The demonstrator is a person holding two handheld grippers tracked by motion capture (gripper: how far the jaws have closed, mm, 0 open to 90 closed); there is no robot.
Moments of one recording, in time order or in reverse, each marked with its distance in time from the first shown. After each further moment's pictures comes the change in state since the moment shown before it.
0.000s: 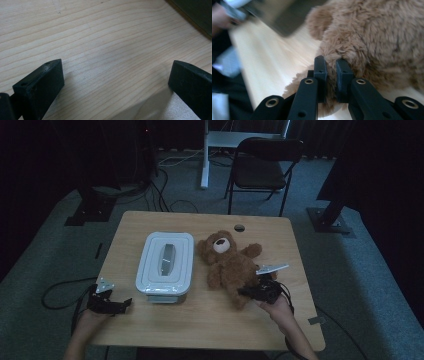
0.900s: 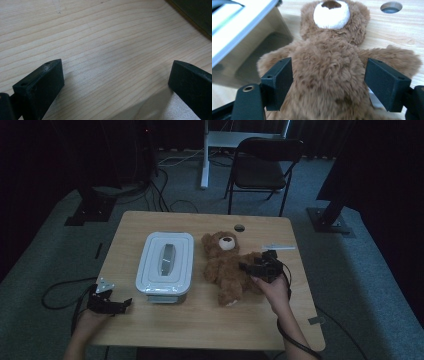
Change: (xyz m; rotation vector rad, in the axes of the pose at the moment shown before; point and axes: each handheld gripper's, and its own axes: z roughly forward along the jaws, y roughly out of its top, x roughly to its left) left arm 0.000 0.000 0.000 0.000 0.000 0.000; right arm -0.018 0.055 -0.005 -0.169 -0.282 0.132
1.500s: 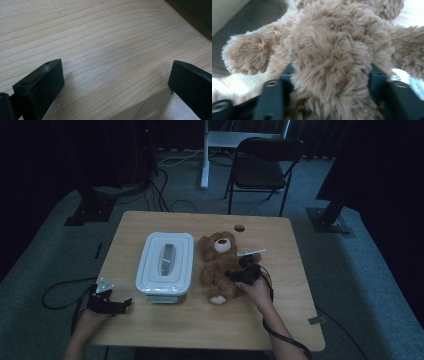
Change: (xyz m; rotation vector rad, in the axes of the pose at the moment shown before) left arm 0.000 0.000 0.000 0.000 0.000 0.000; right arm 0.015 -0.017 0.068 0.165 -0.022 -0.103
